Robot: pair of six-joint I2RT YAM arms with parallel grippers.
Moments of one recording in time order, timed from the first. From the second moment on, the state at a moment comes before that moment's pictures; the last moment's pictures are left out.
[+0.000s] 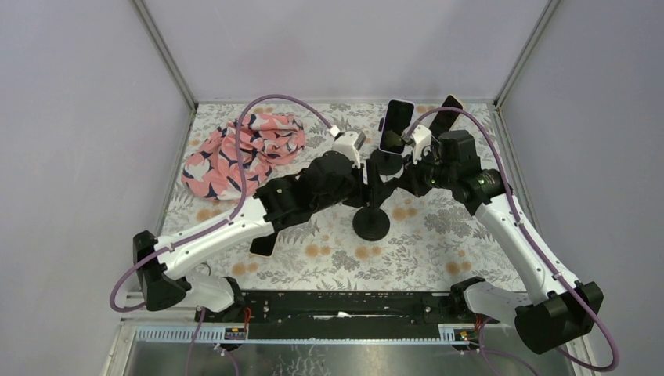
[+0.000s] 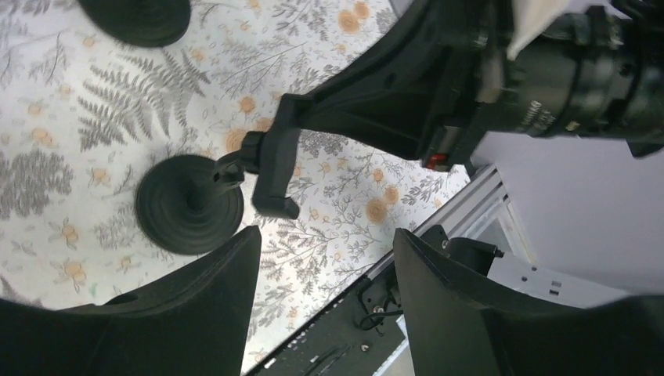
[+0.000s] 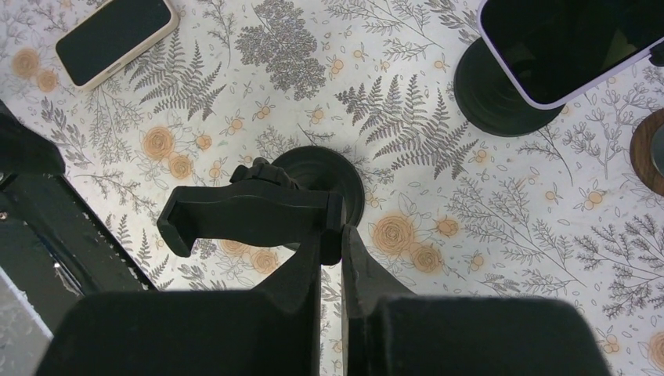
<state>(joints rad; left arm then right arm) -1.03 1.39 1.37 -0.43 -0.12 -0.66 0.35 1.13 1.09 -0.65 -0.42 -0.18</state>
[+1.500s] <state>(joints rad) -1.13 1.89 1.97 -1.20 -0.54 -1.41 0.35 1.03 0.99 -0.57 -0.44 -0.13</state>
